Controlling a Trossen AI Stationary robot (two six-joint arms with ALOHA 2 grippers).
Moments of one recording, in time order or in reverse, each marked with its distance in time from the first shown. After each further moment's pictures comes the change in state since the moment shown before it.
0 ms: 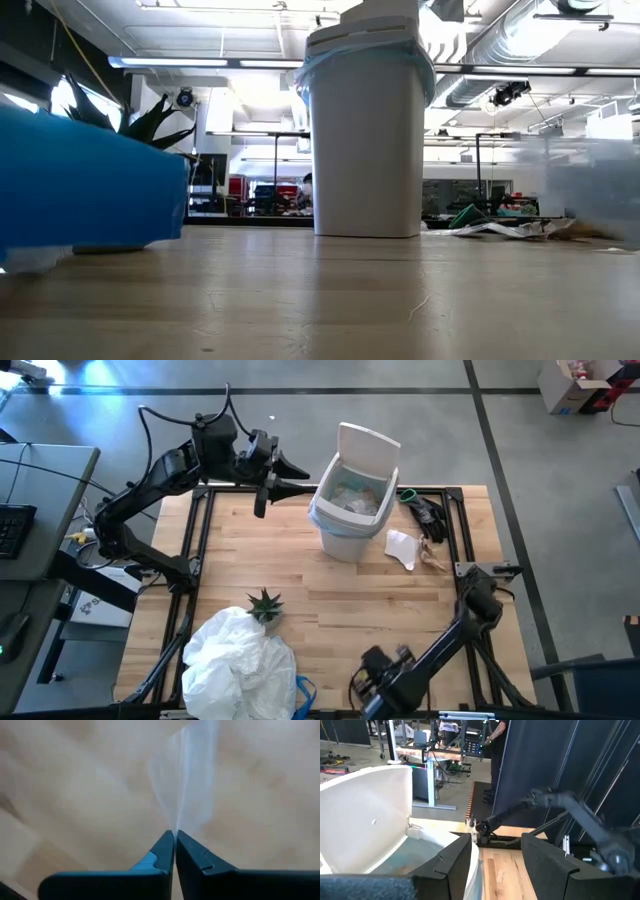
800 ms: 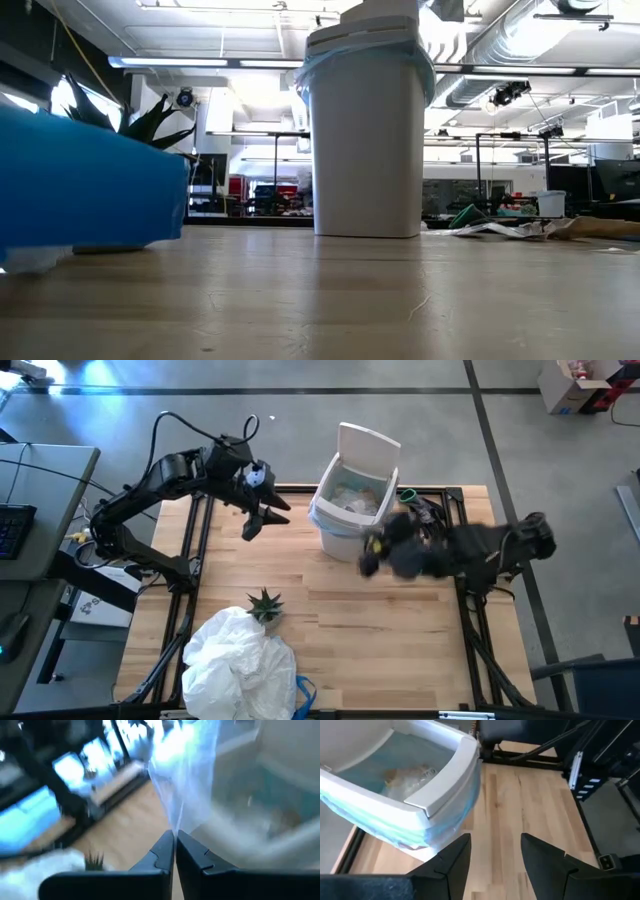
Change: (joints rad) left arm -0.062 -0.019 -0.008 -0.465 -0.114 0.130; right arm -0.473 -0.687 0.005 0.226 0.483 -0.873
